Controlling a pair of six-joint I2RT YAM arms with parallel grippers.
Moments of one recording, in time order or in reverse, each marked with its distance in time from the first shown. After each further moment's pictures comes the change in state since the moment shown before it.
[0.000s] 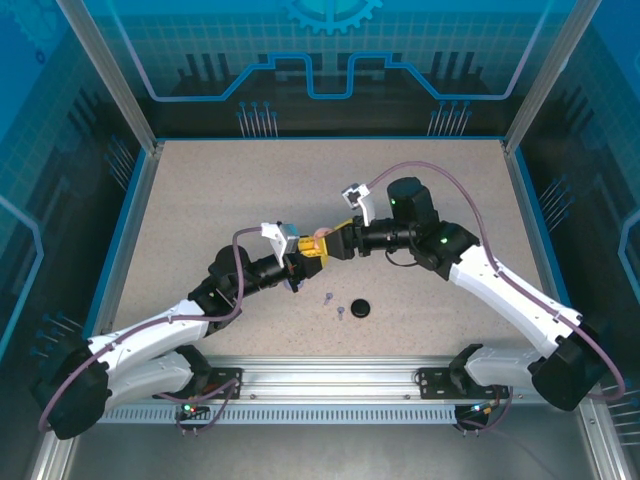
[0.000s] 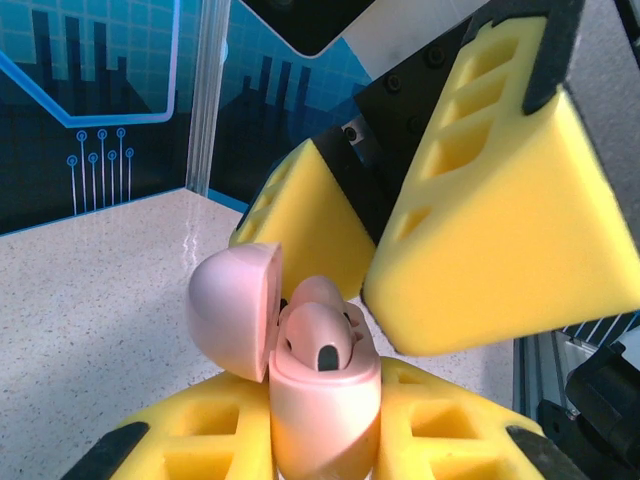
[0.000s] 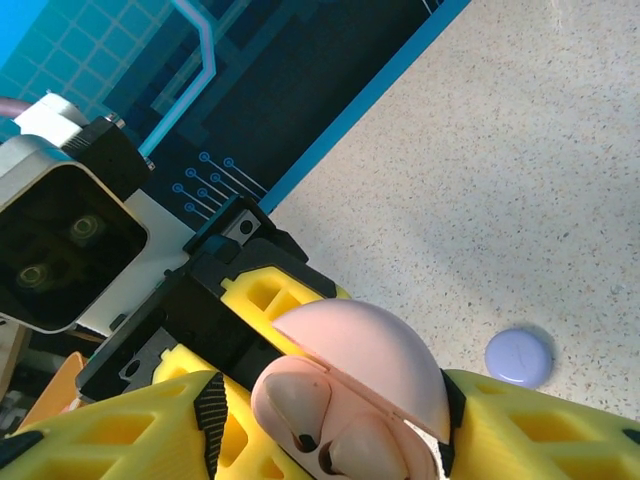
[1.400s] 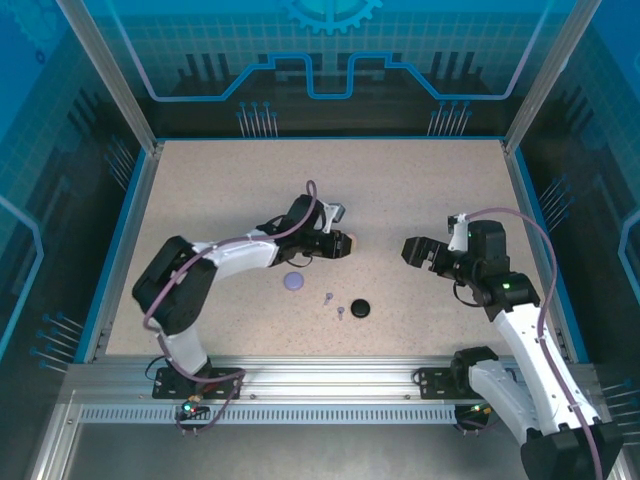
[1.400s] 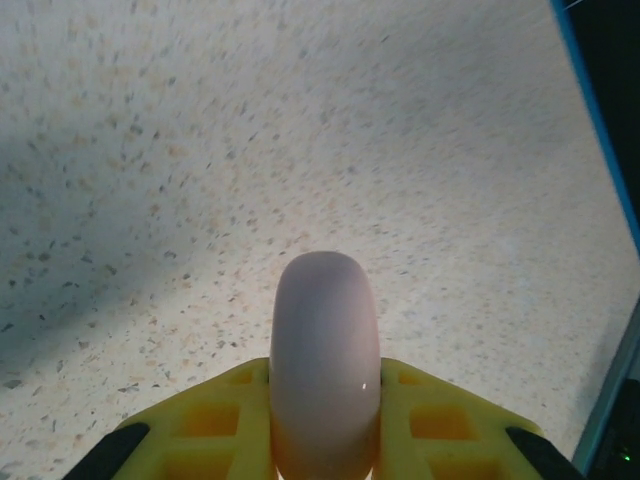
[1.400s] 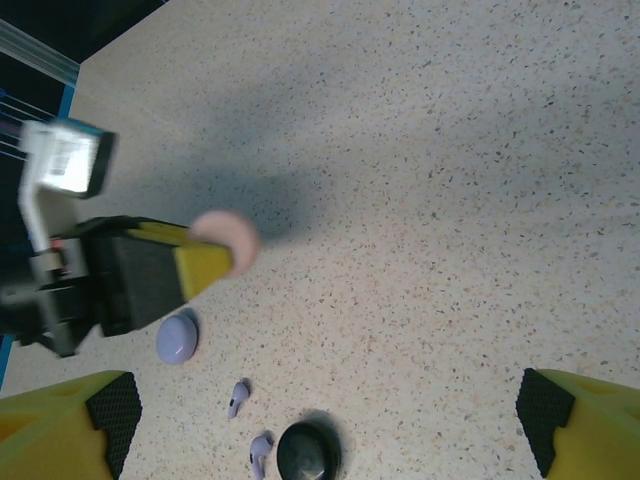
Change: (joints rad) left arm 0.090 0.785 0.605 -0.639 0.071 -0.293; right arm -0.509 -0.439 -0.365 -0.307 0.306 0.087
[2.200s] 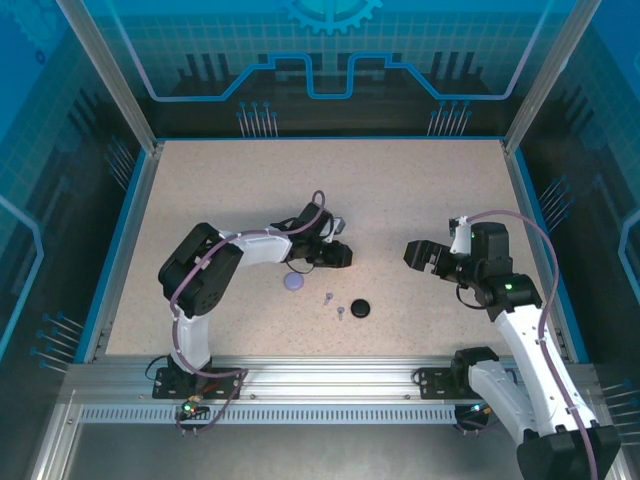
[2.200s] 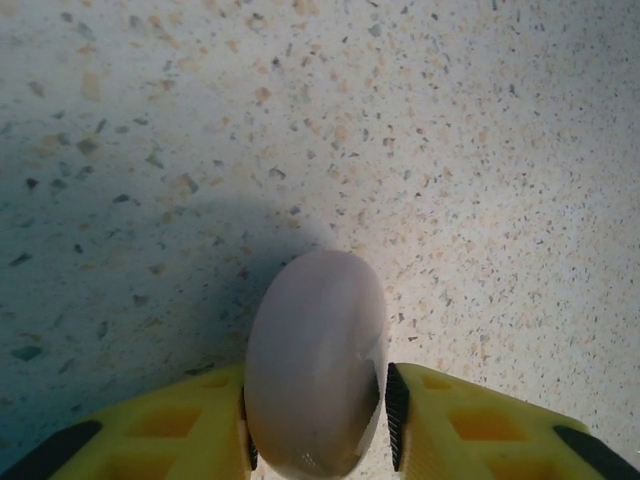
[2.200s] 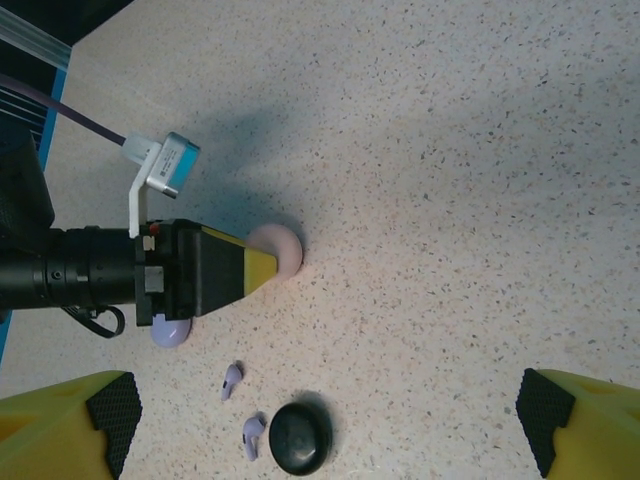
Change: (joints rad) left arm 0.010 0.140 0.055 -0.108 0.000 -0.029; right arm -0.034 -0.002 0.004 -0.051 -0.034 -0.043
